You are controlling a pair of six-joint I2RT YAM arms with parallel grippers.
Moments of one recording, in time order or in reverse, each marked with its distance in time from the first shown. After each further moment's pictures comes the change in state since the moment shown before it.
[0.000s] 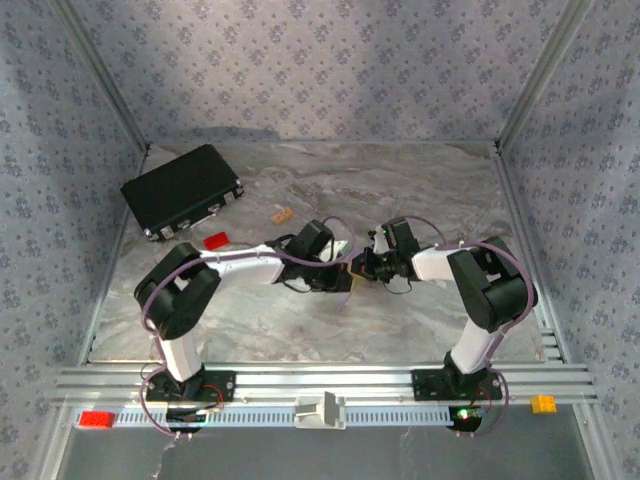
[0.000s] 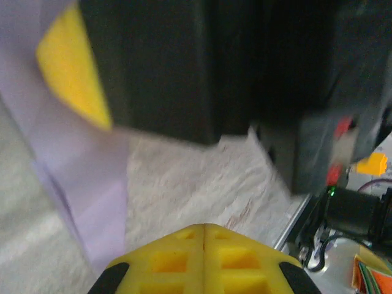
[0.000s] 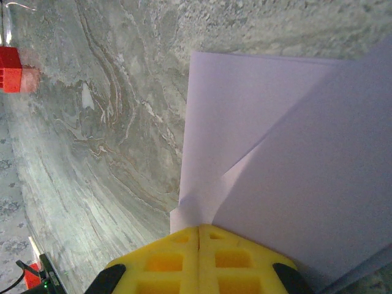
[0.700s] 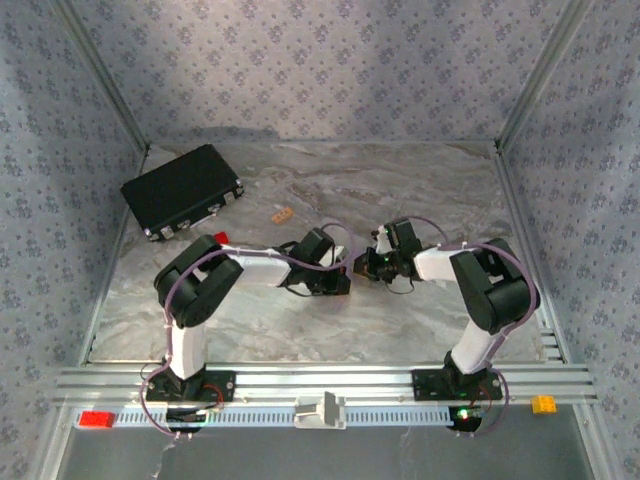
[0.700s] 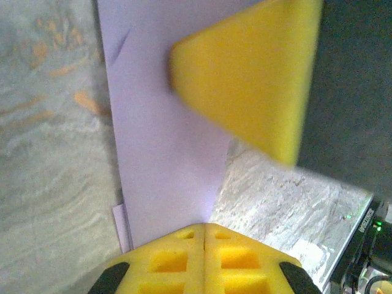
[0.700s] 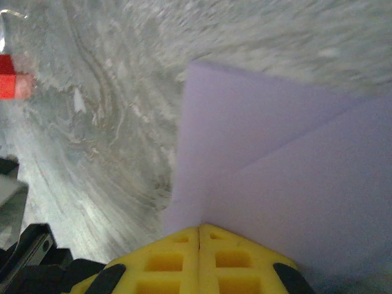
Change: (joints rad) left arm 0.005 0.088 -0.090 0.134 -0.048 -0.054; right arm -0.023 -0.027 0.000 -0.043 0.018 0.002
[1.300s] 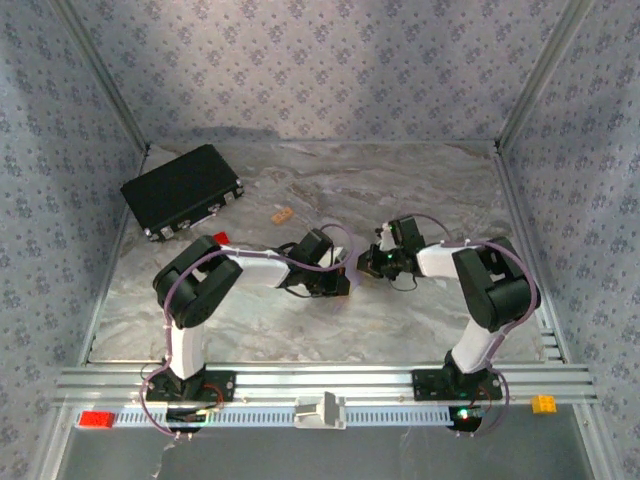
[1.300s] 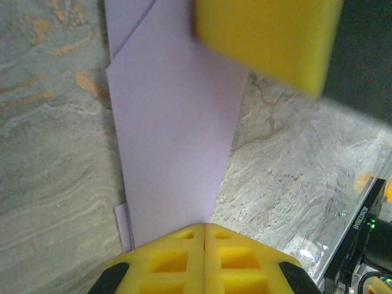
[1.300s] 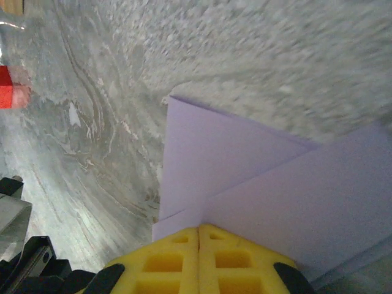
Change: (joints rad) left arm 0.000 -0.003 -0.010 0.014 0.012 -0.023; right arm -0.051 0.017 0.021 -0.020 -0.012 -0.026
